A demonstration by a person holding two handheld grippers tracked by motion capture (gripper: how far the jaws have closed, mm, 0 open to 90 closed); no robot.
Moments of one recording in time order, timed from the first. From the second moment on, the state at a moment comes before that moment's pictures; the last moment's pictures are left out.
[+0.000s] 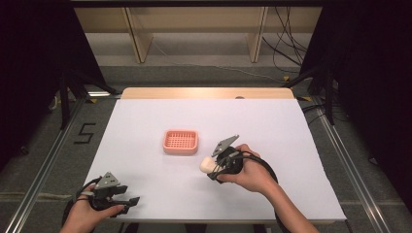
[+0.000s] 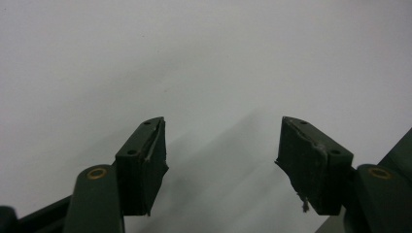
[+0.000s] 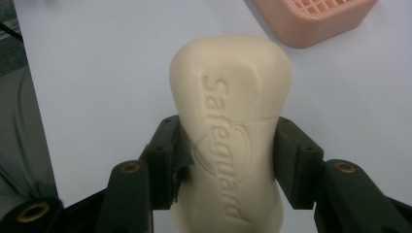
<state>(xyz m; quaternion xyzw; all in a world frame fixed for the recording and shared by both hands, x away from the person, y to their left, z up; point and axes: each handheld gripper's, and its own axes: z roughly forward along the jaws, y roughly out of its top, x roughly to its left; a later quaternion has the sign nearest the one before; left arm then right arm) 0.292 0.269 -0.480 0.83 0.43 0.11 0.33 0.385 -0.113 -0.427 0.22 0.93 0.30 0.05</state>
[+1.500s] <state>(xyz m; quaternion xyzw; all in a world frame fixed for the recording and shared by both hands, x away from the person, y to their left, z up) 0.290 0.272 -0.479 0.83 0.43 0.11 0.33 0.410 -0.100 -0.415 0.22 0.93 0.29 0.07</state>
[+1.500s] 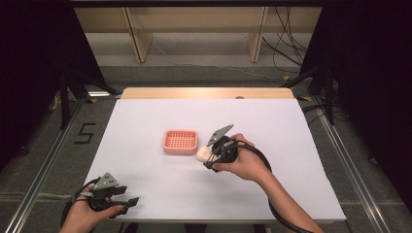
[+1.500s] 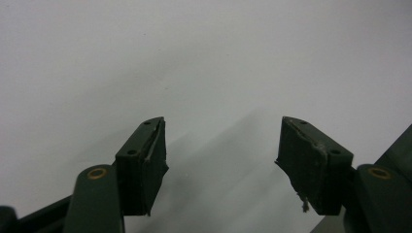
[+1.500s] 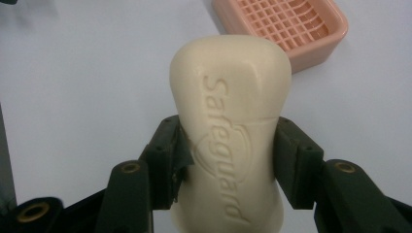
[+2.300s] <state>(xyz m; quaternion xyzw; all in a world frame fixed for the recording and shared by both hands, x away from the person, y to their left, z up) 0.290 0.272 -0.479 0.83 0.43 0.11 0.34 0.422 -0.093 -0.410 0.21 0.93 0.30 0.08</state>
